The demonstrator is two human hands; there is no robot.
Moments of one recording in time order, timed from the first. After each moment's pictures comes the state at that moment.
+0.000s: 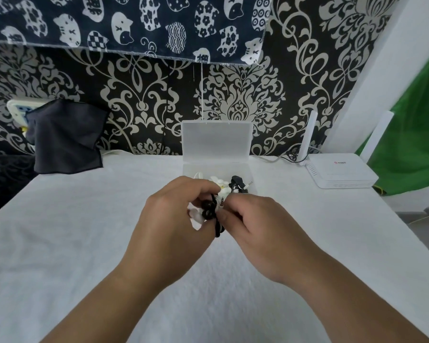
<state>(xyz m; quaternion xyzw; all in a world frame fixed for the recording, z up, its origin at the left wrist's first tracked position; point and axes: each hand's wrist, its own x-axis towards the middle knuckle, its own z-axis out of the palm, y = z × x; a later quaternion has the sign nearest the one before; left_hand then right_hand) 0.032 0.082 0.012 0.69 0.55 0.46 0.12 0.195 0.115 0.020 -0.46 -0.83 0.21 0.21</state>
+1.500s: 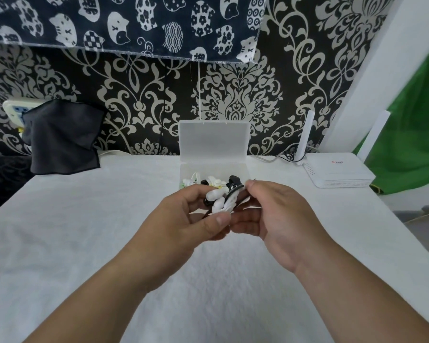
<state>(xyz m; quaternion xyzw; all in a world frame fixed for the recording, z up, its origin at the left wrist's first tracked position) 0.034 0.086 0.009 0.52 0.46 0.47 0.55 0.197 0.123 0.031 -0.46 -0.45 0.64 0.42</state>
